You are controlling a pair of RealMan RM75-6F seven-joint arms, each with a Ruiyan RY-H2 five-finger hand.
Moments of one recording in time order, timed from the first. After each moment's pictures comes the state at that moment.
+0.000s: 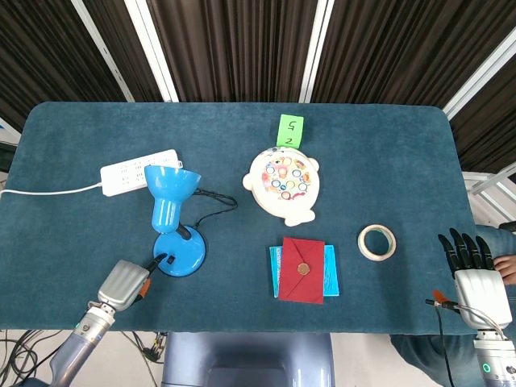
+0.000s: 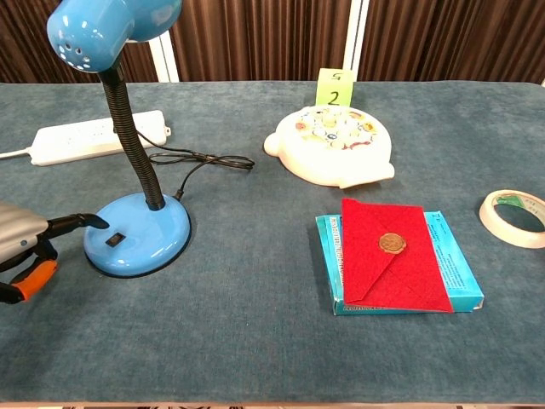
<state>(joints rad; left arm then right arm) -0.33 -1.47 0.04 -1.51 1.49 1.08 0.42 0.06 -1.15 0.06 -1.61 -1.52 1.52 -0.23</state>
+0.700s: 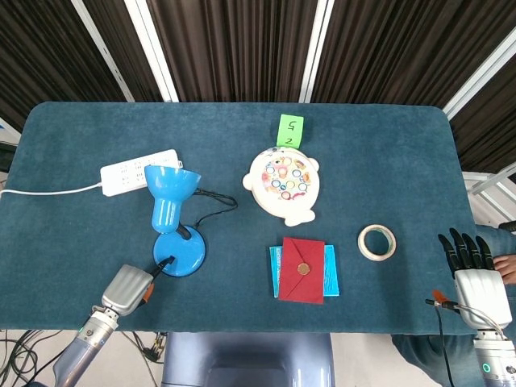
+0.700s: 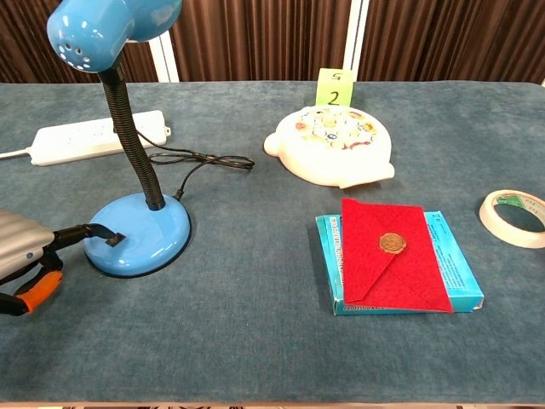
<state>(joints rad) -0.33 -1.48 0.07 -1.52 1.49 1.10 0.45 0.06 -1.15 0.06 -1.61 -1.52 1.52 -0.23</state>
